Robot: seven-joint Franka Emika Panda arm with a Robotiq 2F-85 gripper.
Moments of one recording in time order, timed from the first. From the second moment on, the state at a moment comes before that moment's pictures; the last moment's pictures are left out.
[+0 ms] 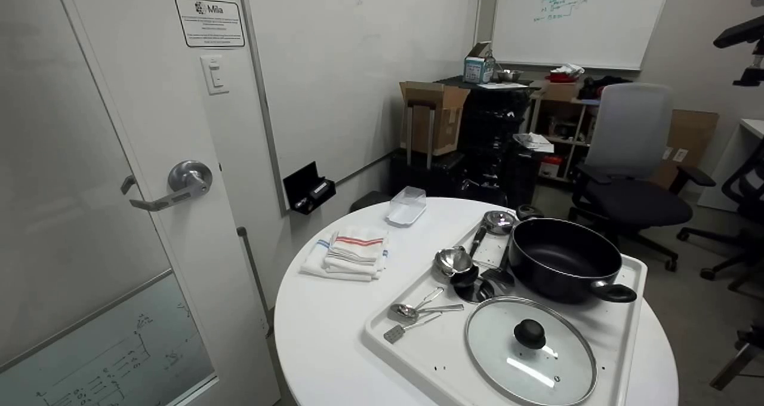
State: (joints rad) arm 0.04 -0.31 0.29 -2.01 -0.11 1.52 0.42
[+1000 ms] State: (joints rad) arm 0.07 -0.13 0.21 -2.10 -0.11 1.65 0.23
